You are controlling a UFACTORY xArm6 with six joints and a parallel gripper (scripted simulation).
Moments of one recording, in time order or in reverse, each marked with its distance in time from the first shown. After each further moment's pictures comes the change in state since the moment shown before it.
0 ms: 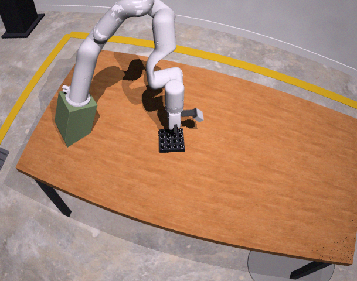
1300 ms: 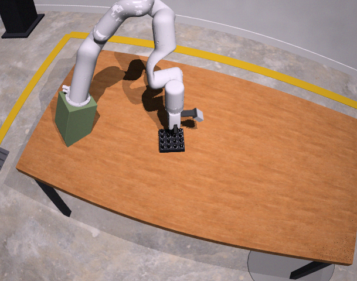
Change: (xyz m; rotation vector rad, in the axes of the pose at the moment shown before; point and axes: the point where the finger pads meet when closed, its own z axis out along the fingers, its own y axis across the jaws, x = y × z) arm 0.000 0.000 0.000 0.000 0.000 0.000
